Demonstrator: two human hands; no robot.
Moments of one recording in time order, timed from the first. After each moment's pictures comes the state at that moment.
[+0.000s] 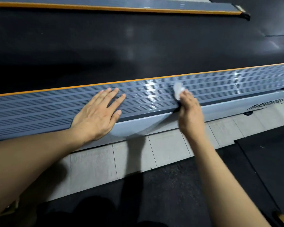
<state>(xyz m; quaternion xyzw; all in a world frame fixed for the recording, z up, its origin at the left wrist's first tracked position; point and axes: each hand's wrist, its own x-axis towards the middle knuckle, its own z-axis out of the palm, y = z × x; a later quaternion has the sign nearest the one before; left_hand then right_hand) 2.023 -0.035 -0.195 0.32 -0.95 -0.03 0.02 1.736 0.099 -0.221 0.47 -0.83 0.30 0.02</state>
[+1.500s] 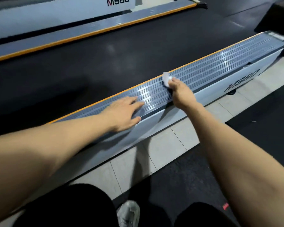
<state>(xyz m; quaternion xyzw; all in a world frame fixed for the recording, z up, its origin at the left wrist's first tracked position) 1.877 -0.025 -0.139 0.17 -0.97 -0.09 -0.11 1.639 0.092 -0.182 0.42 -0.88 0.21 -0.08</state>
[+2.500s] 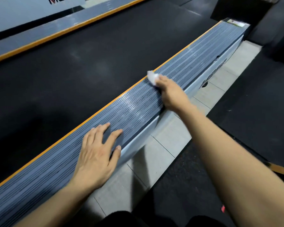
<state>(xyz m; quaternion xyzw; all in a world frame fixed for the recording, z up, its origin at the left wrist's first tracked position) 1.870 -0.017 -0.184 0.19 -0.98 -0.12 0.03 1.557 0.092 -0.194 0.42 -0.87 0.27 -0.02</state>
